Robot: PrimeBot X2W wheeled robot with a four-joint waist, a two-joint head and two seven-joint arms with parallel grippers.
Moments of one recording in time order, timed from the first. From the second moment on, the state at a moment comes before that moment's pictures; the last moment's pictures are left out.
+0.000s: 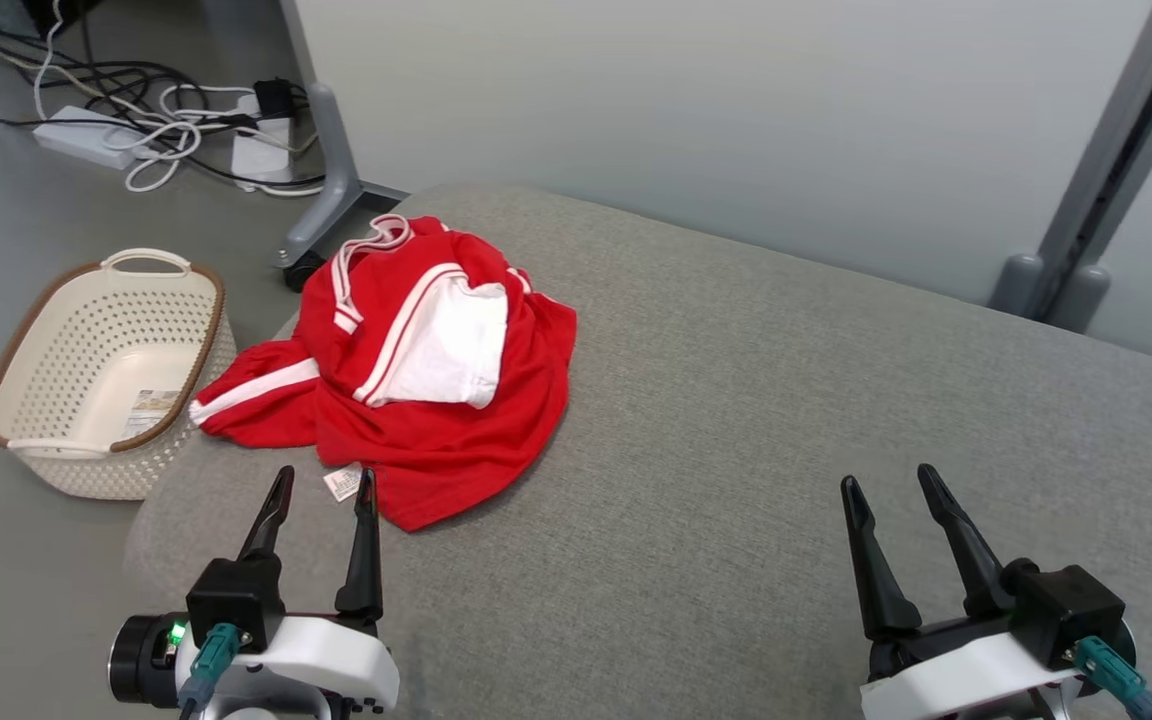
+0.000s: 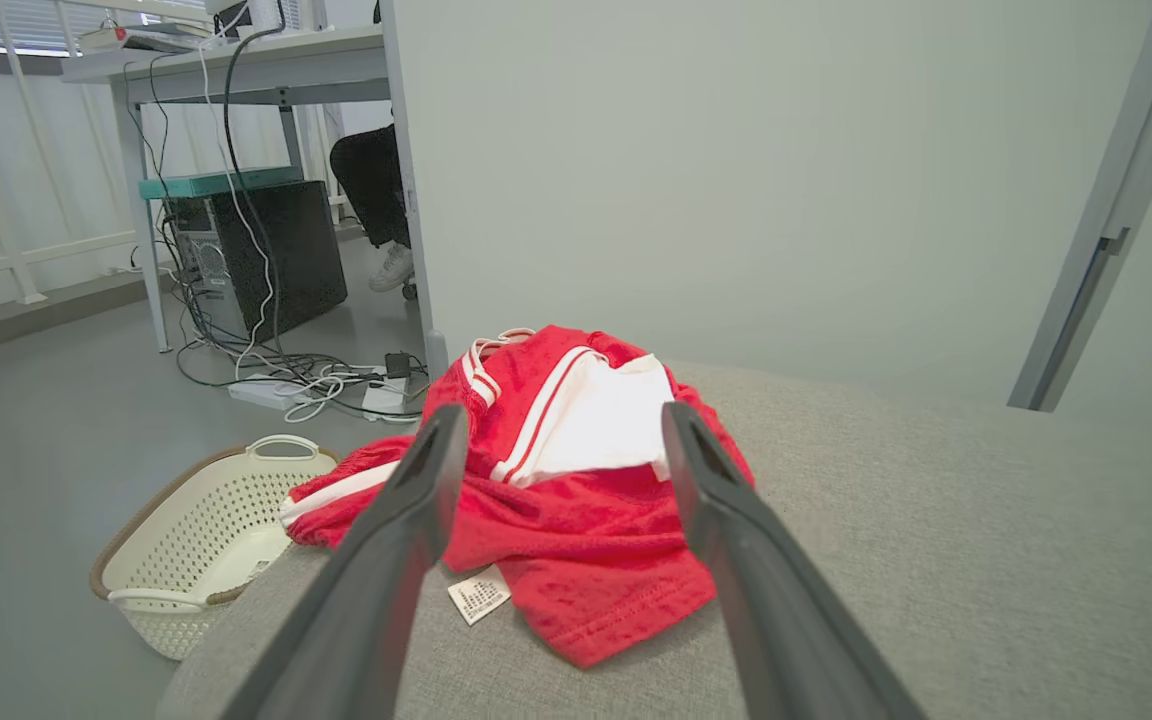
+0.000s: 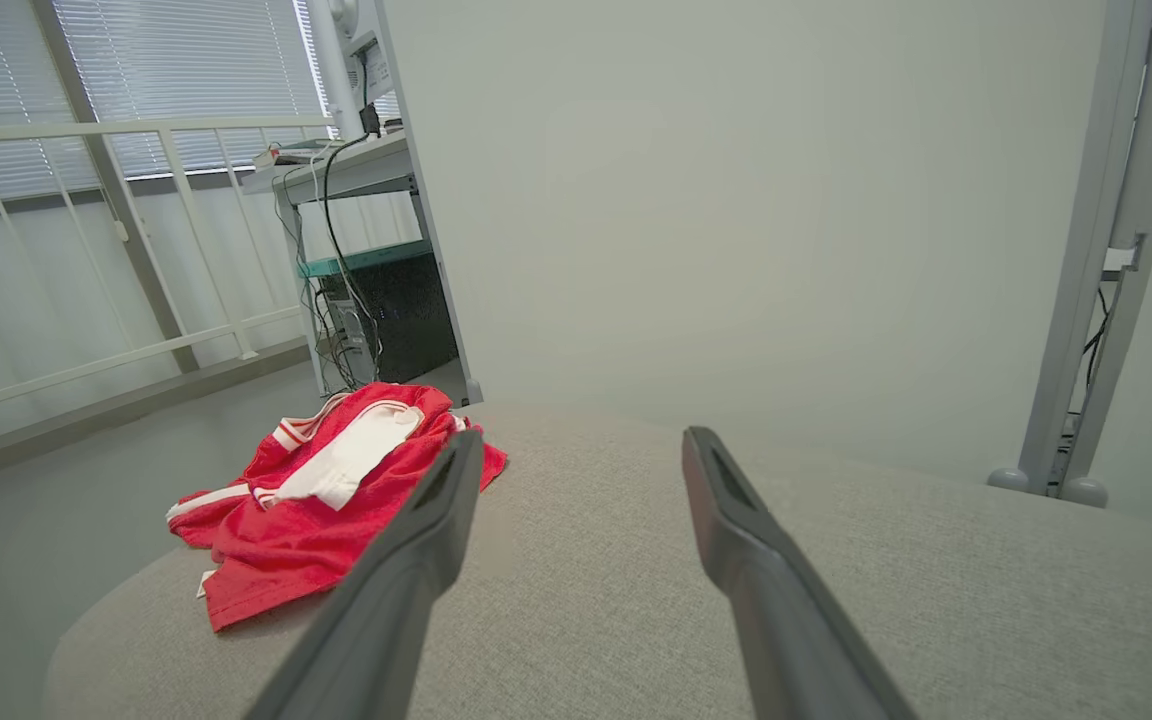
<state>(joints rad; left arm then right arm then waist) -0.08 0.07 -0.17 0.26 -0.18 0.08 -0.24 -0.03 -0.05 0.20 0.14 0.24 0.13 -0.26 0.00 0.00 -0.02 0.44</state>
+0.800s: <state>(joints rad) -0.12 0.13 -0.13 0.17 -0.26 0.08 -0.06 -0.05 -0.05 0.22 0.14 0.27 0.13 -0.26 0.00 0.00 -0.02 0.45</state>
